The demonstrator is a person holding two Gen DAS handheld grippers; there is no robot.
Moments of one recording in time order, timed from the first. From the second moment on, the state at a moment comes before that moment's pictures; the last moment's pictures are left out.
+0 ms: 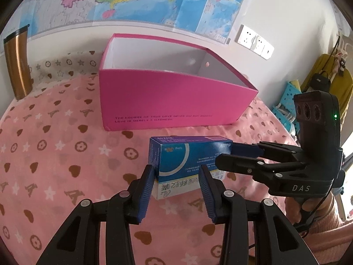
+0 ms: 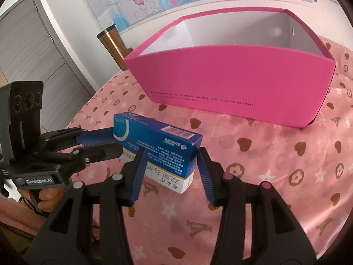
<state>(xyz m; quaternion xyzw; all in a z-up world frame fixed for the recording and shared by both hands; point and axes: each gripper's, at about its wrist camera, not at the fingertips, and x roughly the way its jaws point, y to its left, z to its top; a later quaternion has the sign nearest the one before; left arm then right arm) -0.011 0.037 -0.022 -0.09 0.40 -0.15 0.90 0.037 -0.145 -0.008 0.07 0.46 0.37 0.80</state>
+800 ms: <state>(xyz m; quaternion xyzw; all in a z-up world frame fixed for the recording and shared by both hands) -0.005 0.032 -0.001 -0.07 0.37 -0.15 0.91 0.041 -0.153 0.018 0.06 0.43 0.37 0.82</state>
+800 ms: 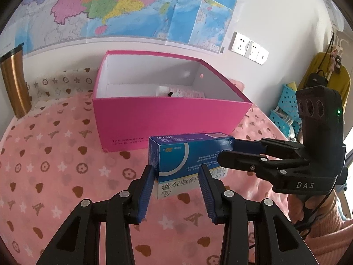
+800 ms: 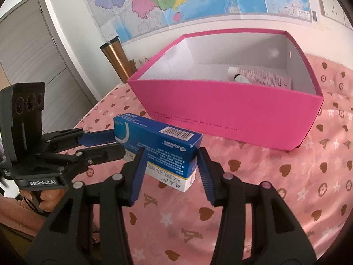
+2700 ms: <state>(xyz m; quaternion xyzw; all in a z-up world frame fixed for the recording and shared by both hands) 0.013 0.036 0.025 -0.05 0.33 -0.14 0.93 0.055 -0.149 0.052 0.05 0.38 0.37 0.84</state>
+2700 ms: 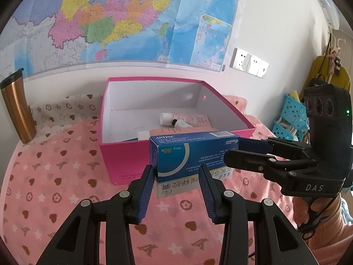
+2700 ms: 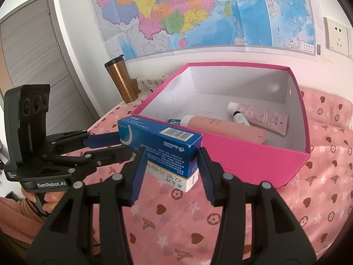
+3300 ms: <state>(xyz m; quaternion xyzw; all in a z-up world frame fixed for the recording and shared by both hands) 0.017 0.035 0.029 -0.05 0.32 -0.14 0.93 0.056 -0.152 0.058 0.05 0.37 0.37 0.85</state>
